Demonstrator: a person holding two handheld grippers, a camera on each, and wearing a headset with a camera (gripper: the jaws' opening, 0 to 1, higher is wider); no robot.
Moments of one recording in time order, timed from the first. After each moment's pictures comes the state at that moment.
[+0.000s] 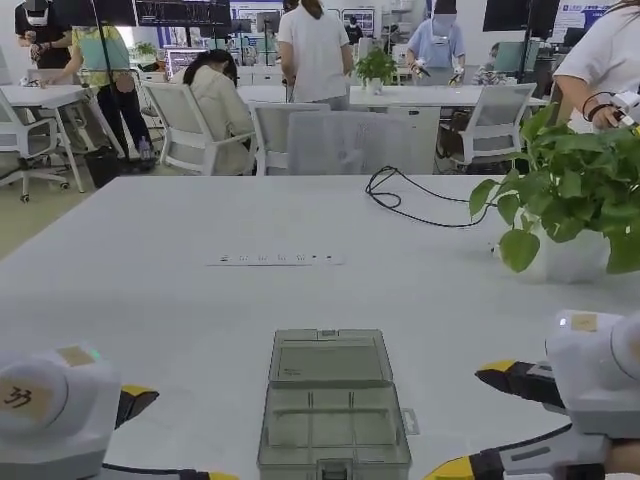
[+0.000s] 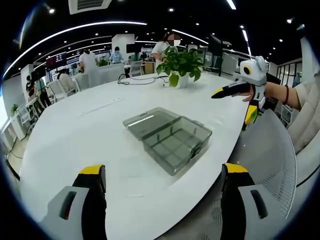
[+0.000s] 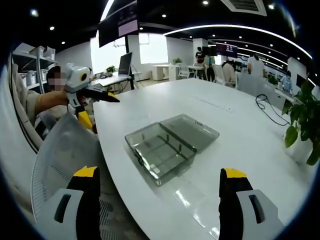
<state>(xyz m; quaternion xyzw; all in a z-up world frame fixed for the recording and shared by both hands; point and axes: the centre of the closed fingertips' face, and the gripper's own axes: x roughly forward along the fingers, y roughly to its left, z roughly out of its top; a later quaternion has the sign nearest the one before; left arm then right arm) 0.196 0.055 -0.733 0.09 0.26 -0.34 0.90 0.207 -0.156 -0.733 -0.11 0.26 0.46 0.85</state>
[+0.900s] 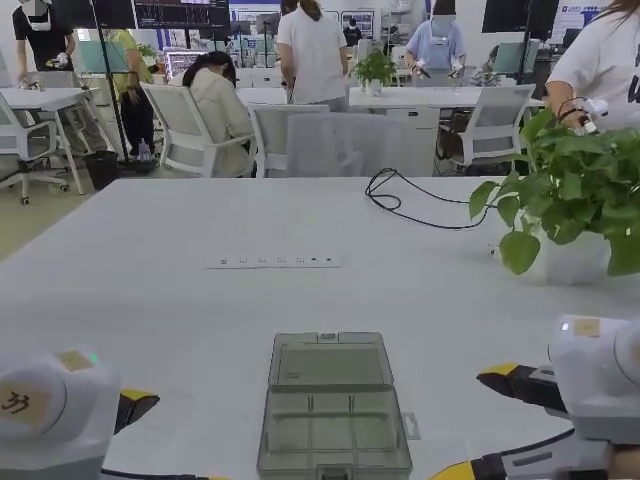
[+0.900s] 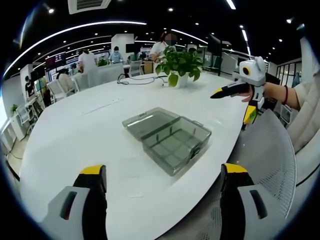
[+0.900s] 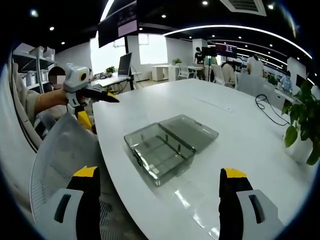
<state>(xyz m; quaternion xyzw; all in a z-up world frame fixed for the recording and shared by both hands) 0.197 0.053 -0.732 0.09 0.27 -0.34 0.90 0.209 -0.157 -0.734 -0.11 0.25 0.45 0.85</state>
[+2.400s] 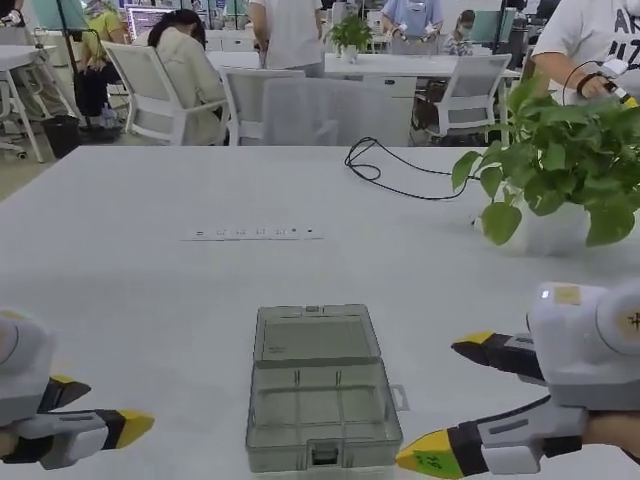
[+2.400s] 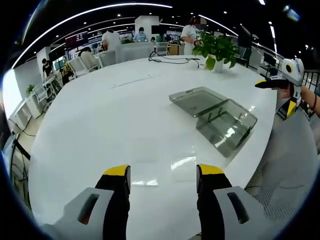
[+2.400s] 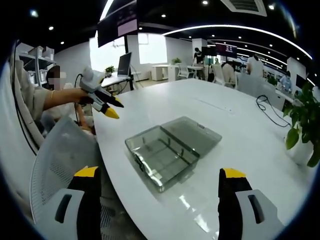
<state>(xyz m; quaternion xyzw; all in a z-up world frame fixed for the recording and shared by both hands) 0.244 0.143 -0.780 0.09 0.35 -0.24 0.90 0.208 -0.143 -0.733 -0.11 0.26 0.45 0.85</state>
